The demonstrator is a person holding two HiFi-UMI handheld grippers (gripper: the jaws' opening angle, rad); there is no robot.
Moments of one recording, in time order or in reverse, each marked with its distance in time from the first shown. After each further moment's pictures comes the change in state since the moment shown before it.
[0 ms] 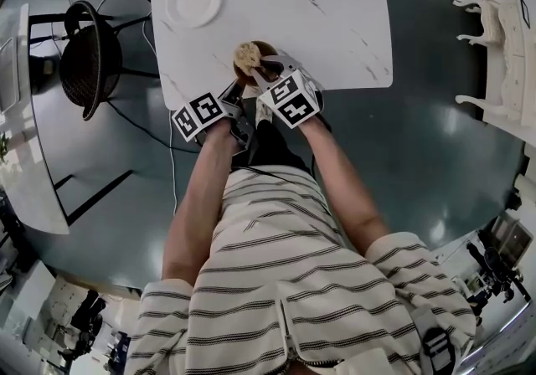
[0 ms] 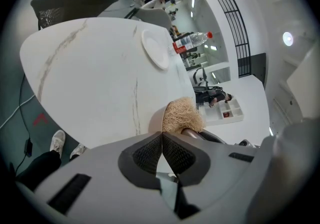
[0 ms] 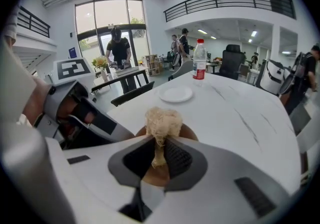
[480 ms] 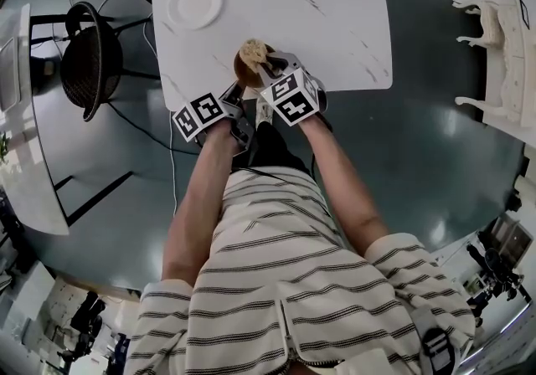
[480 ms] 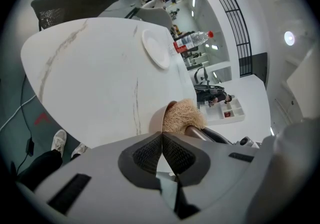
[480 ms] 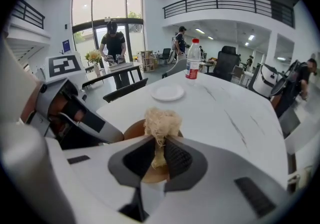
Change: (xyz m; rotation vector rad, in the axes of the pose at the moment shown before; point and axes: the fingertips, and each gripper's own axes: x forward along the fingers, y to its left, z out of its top) left arm -0.001 0.001 0.000 -0.005 0.010 0.013; right arm -0.005 -0.020 0.000 -0.008 0.048 -0.090
